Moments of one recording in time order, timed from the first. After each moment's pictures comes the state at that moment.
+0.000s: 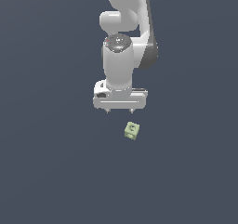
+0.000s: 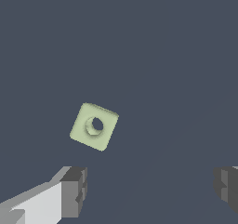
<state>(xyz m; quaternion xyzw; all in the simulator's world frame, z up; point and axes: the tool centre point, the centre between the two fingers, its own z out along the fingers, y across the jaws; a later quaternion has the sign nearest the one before) 0.000 0.003 0.183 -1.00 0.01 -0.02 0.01</state>
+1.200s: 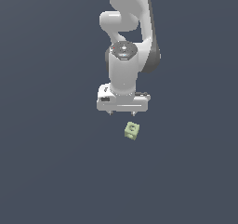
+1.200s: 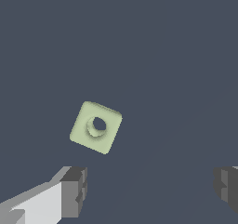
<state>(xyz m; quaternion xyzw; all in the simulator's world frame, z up) 0.002 0.013 0.168 -1.00 0.01 -0.01 0.00</state>
